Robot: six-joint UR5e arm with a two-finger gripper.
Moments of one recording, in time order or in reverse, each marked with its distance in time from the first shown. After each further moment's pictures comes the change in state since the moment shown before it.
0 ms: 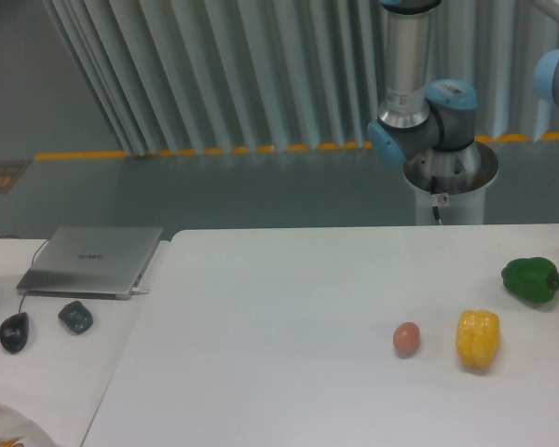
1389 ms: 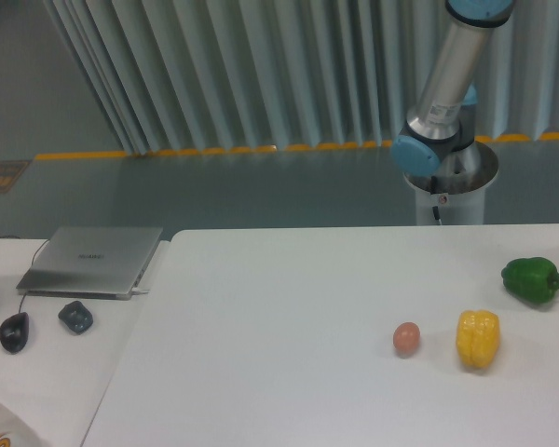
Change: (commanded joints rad) arm 0.518 -0.054 -0.064 0.192 -0.210 0.641
